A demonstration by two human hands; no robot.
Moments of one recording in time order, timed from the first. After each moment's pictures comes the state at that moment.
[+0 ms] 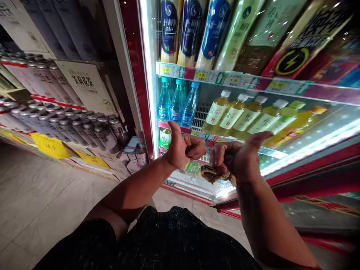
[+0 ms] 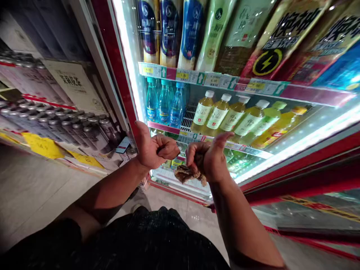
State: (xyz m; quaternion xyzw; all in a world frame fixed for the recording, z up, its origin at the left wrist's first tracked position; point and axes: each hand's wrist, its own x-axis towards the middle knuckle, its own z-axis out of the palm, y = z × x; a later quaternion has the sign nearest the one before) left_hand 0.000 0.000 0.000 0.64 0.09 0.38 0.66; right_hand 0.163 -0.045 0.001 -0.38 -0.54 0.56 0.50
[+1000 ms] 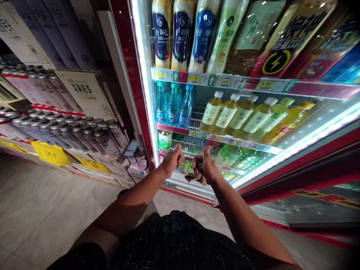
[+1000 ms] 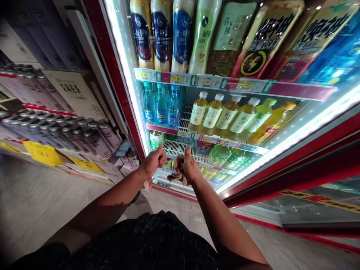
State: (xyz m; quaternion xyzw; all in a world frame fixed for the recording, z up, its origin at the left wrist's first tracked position) left_hand -0.015 0.014 -0.104 0.53 0.34 0.42 0.65; right_hand 0.149 -0.022 -0.111 -0.52 -0.44 0.58 0.44
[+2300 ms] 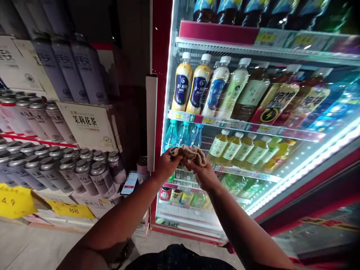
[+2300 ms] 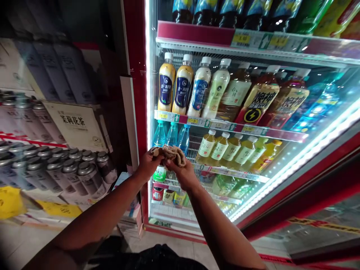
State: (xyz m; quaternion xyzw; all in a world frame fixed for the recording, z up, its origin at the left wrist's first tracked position) left_hand -0.092 0.126 -0.027 0.56 0.27 0.58 0.53; right_hand 0.048 0.074 -0.032 -0.32 -0.51 0.48 0.64
